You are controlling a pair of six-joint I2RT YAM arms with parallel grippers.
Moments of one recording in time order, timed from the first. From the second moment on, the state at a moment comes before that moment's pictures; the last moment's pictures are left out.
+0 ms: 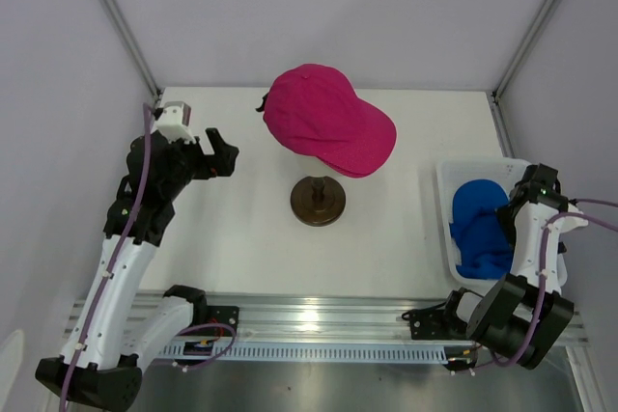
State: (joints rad) left arm -0.18 0.84 1.02 -0.48 0.08 -0.24; right arm -0.48 1.14 0.92 -1.01 0.42 0.86
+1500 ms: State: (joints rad) left arm -0.39 1.00 1.57 -0.59 0.26 -0.29; right arm -0.28 1.30 1.80 -0.74 -0.44 0.75
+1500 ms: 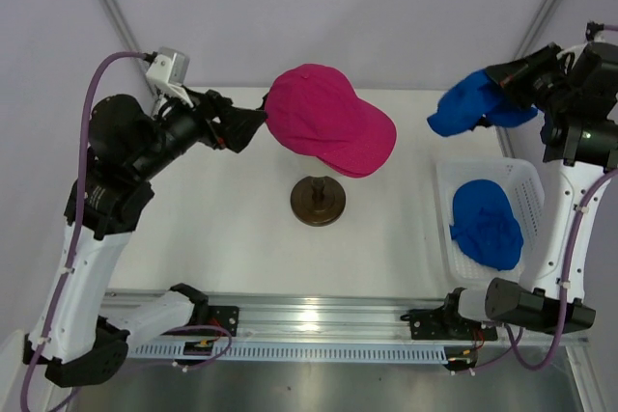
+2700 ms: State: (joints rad) left arm -1.15 1.77 1.85 0.17 -0.17 -0.31; right arm -0.24 1.22 1.85 -0.64 -0.25 1.57
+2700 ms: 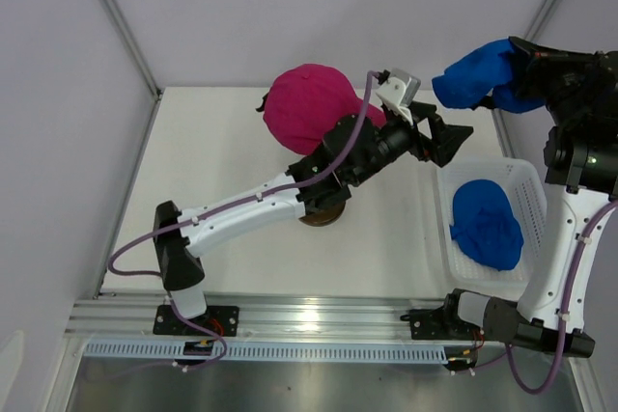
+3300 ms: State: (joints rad) left arm -1.24 2.02 1.88 0.56 -0.64 -0.37; right arm -0.21 1.09 1.63 -0.60 -0.18 1.74
